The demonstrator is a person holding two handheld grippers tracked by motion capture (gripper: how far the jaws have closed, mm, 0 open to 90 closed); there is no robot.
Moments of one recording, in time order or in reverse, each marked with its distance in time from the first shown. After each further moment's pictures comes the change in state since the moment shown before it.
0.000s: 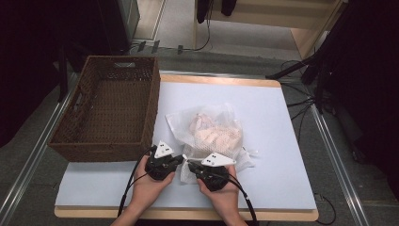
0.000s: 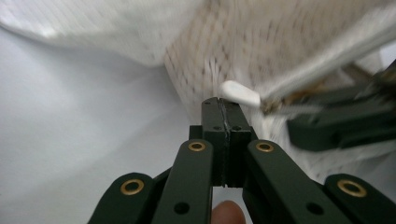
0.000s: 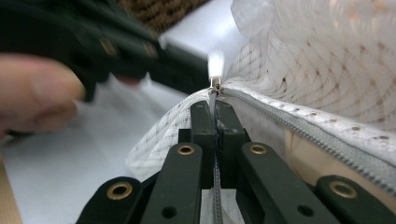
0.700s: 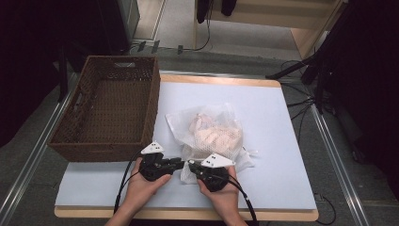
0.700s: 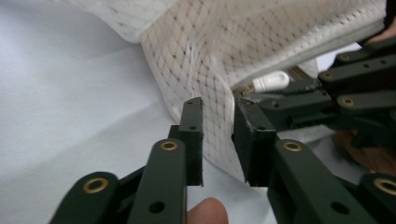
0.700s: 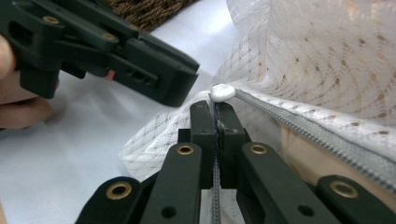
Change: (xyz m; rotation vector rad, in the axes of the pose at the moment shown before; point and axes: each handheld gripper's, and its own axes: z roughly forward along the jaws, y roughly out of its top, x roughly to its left) left arm 0.019 -0.011 -0.005 0.040 -0.218 -0.134; right arm -0.001 -0.003 0.001 -0.007 -0.021 -0.027
